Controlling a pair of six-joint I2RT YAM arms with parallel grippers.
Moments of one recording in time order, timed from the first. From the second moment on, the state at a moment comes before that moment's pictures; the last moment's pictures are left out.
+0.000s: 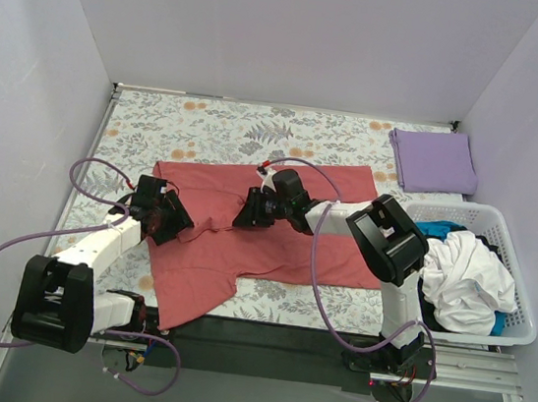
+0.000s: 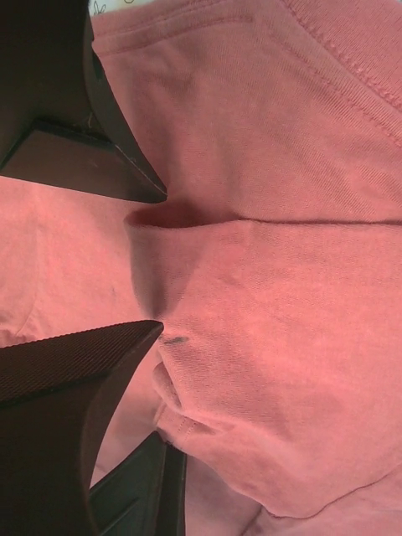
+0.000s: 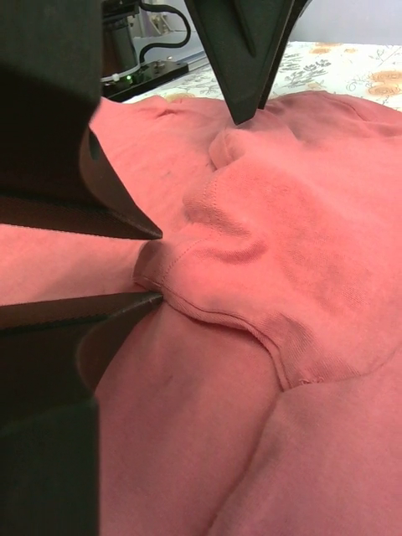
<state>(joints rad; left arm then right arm) -0.13 1.19 0.55 -0.36 0.03 -0.78 0.77 2.05 1.13 0.30 -0.49 0.66</state>
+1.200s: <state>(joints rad) -0.13 1.19 0.60 -0.46 0.05 -0.81 0.77 1.98 1.10 0.30 -0.51 0.63</state>
